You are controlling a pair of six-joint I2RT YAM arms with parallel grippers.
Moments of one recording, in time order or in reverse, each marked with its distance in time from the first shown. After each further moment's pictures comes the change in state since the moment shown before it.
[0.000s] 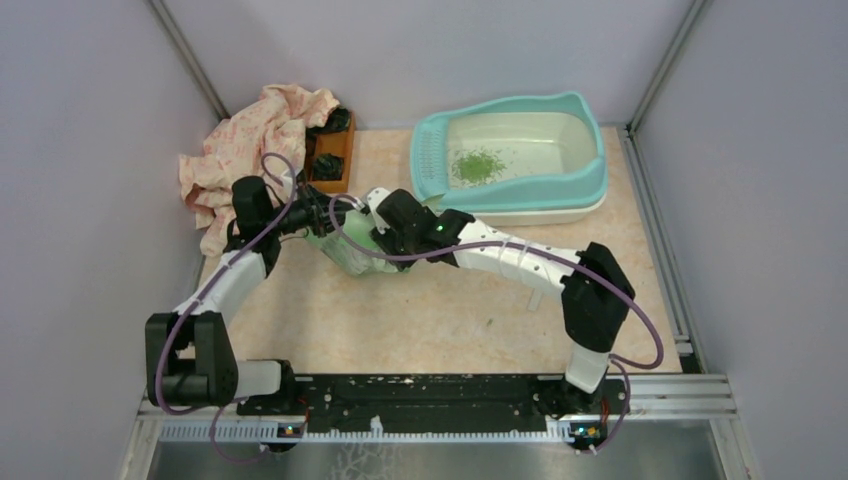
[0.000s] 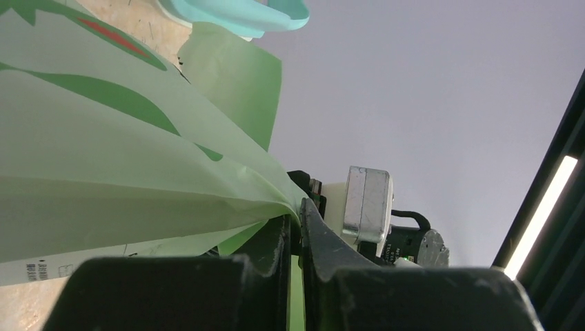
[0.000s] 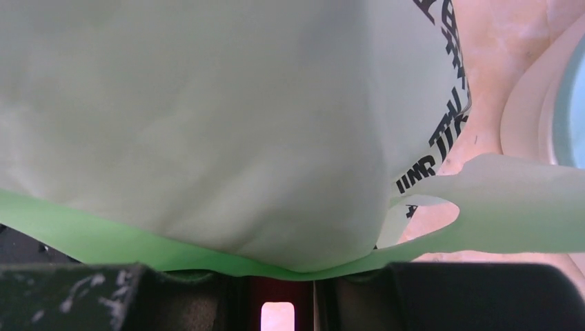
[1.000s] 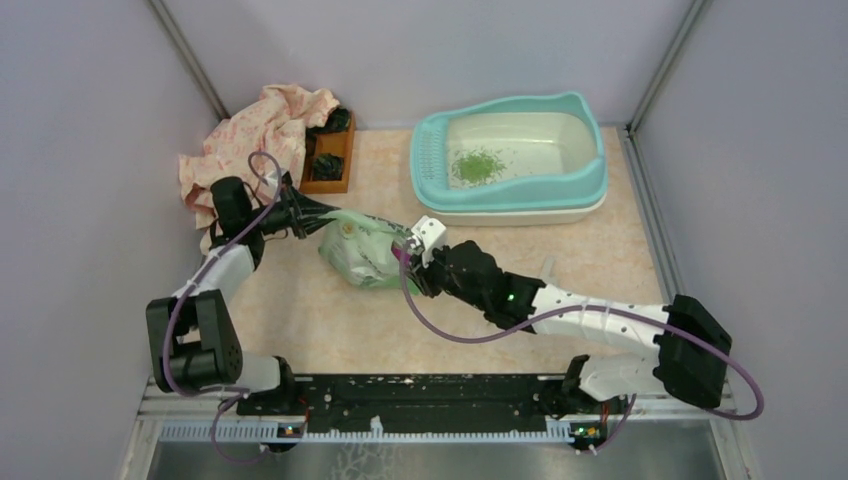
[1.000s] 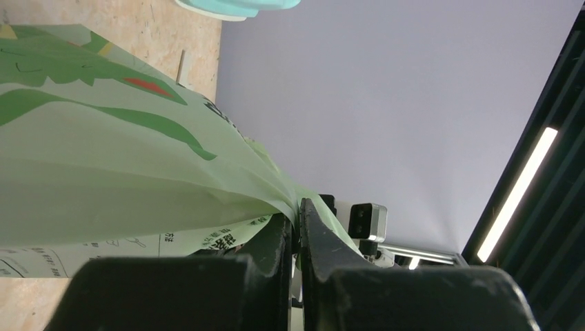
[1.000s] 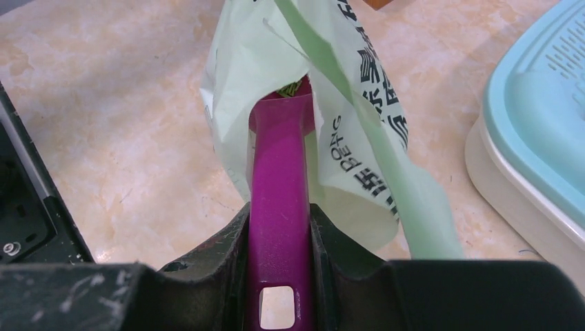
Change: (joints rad) left arm 0.174 0.080 0.014 0.013 0.226 0.072; right arm 0.092 -0.513 -0.703 0.727 0.102 -0.015
